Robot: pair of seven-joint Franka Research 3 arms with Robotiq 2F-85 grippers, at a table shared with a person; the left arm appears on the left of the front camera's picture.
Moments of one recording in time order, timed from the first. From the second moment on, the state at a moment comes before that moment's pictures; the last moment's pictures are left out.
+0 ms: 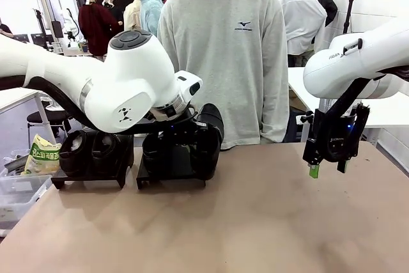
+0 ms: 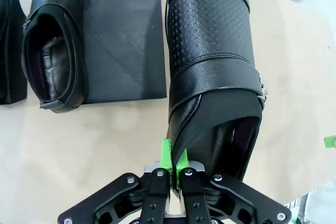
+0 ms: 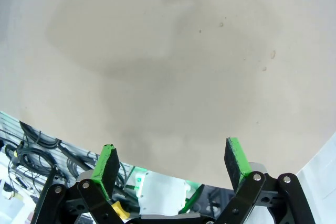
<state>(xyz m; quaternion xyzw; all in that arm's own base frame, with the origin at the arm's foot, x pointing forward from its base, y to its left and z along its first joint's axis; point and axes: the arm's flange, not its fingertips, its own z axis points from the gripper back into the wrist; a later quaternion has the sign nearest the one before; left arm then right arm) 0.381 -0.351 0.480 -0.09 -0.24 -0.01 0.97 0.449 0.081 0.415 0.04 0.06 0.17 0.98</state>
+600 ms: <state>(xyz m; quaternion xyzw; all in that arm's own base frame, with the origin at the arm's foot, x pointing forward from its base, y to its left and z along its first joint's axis) 0.450 -0.299 0.445 -0.06 -0.28 0.04 0.96 0.449 0.081 0.415 0.04 0.06 0.17 0.98</state>
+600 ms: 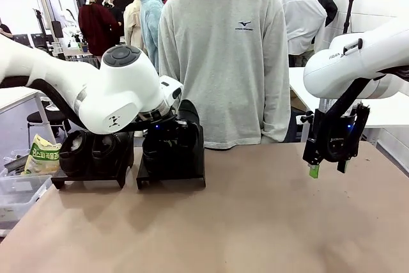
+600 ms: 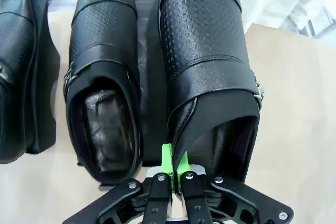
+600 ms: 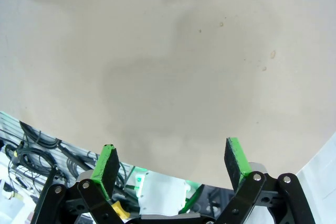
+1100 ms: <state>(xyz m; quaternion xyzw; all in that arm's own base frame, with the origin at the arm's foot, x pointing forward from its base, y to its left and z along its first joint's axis) 0.470 -0.317 0.427 -0.07 -0.27 0.05 0.96 0.449 0.081 0.415 0.04 0.06 0.17 0.98</state>
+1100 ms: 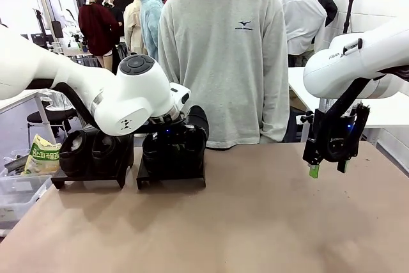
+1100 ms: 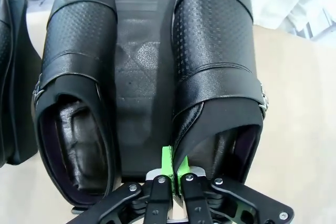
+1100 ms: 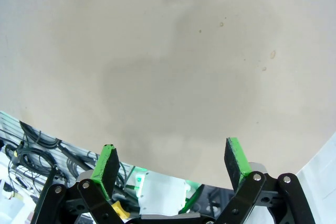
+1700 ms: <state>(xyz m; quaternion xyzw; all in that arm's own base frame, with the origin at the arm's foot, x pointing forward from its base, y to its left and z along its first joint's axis) 0.480 -0.316 0.416 -0.06 -0.28 0.06 0.96 0.449 0.081 0.415 0.04 0.06 0.17 0.98</state>
